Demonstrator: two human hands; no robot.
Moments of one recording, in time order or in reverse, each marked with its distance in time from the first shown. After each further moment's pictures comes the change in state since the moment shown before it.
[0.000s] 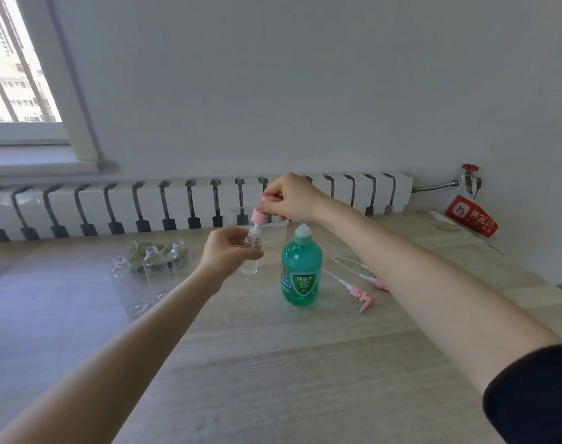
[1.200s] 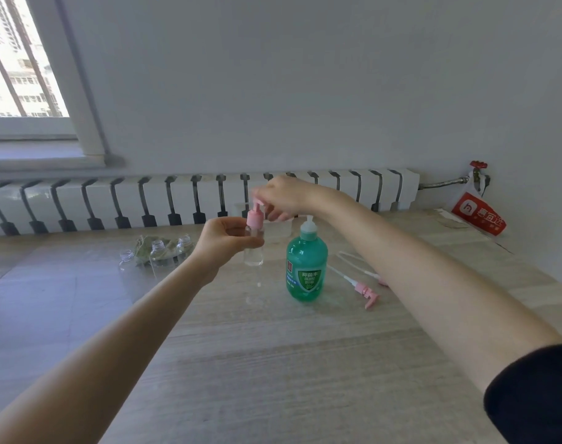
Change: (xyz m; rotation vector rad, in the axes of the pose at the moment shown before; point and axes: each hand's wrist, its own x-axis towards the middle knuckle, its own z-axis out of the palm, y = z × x) left_hand -0.015 0.018 -0.018 -0.157 -0.067 0.040; right_hand 0.000 -0.029 0.000 -0.107 -0.207 0.157
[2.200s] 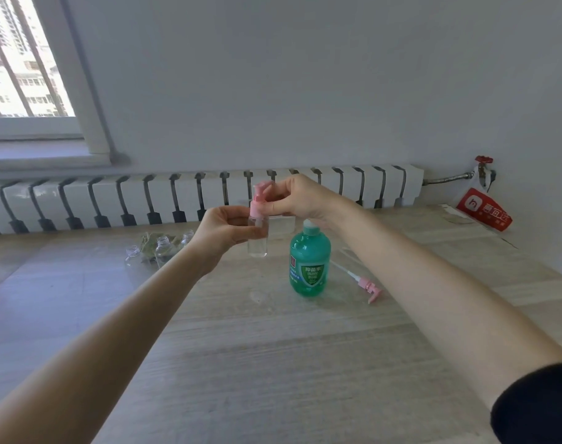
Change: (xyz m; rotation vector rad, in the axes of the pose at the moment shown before) left_hand -0.008 0.016 -0.006 -0.141 -0.091 0.016; right_hand -0.014 0.017 0.014 0.566 0.076 -0.091
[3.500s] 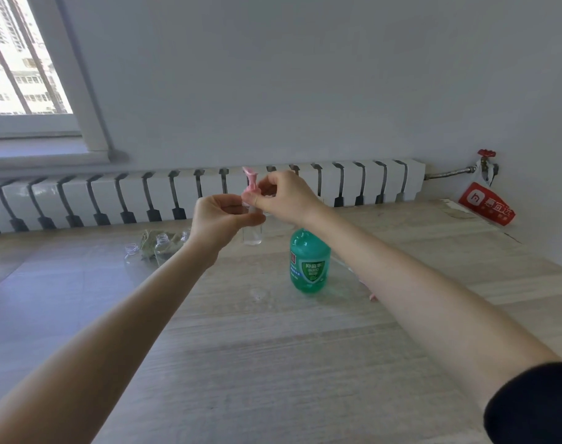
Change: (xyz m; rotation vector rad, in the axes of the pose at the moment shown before) left_hand 0.004 0.005 0.004 0.129 0.225 0.097; right_hand 0.010 0.003 0.023 -0.274 0.231 -0.186
